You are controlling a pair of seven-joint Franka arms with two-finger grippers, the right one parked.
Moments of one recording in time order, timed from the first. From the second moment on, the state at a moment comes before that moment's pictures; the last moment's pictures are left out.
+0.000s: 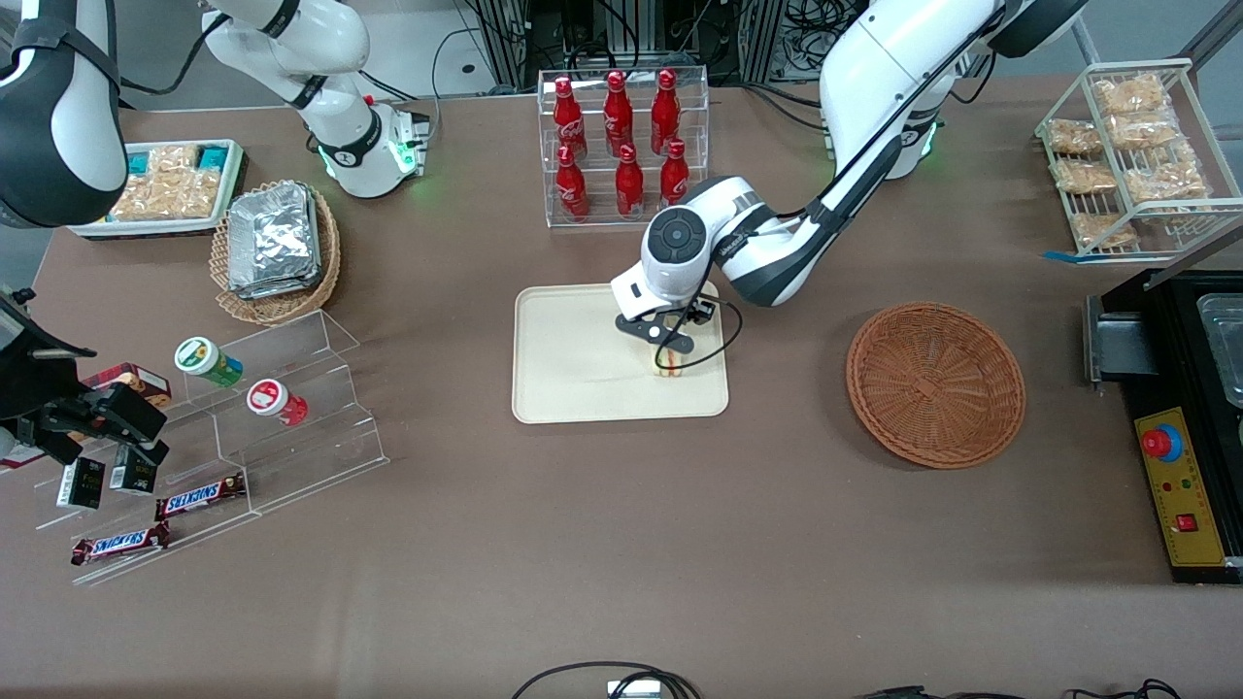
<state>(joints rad) -0.28 0.56 -0.58 -1.92 0.23 2.25 -0.59</state>
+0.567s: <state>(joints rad) -0.28 0.55 -0.57 -1.76 0.23 2.14 -0.70</state>
